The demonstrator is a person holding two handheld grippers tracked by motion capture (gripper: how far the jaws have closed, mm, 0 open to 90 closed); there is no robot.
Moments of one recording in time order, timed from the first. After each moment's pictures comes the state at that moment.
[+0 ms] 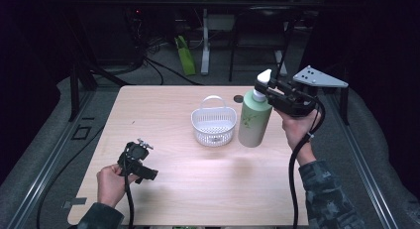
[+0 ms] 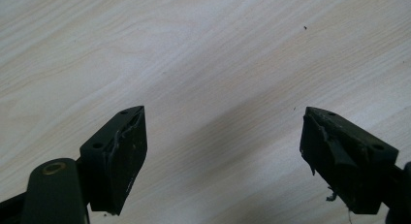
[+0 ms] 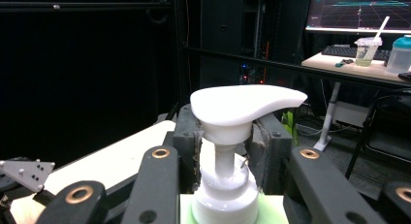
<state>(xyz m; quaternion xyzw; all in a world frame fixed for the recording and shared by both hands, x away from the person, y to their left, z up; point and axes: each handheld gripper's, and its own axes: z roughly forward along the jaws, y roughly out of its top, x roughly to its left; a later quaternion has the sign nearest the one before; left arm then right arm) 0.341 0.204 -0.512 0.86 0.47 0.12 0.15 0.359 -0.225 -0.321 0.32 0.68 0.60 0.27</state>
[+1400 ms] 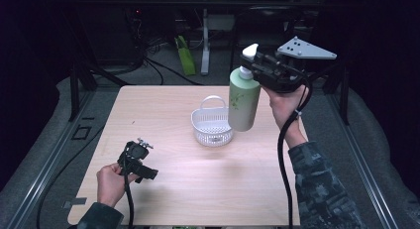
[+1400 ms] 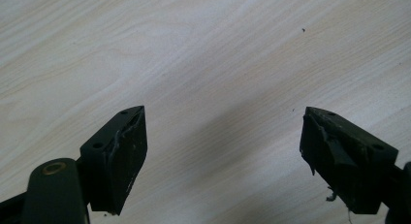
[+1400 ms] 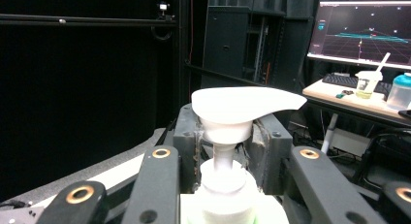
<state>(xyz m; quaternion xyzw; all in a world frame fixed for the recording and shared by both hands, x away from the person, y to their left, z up) 0.343 0.204 -0.511 0.87 0.46 0.12 0.15 0.377 -0.187 -0.271 0.29 0.67 0.61 0.30</state>
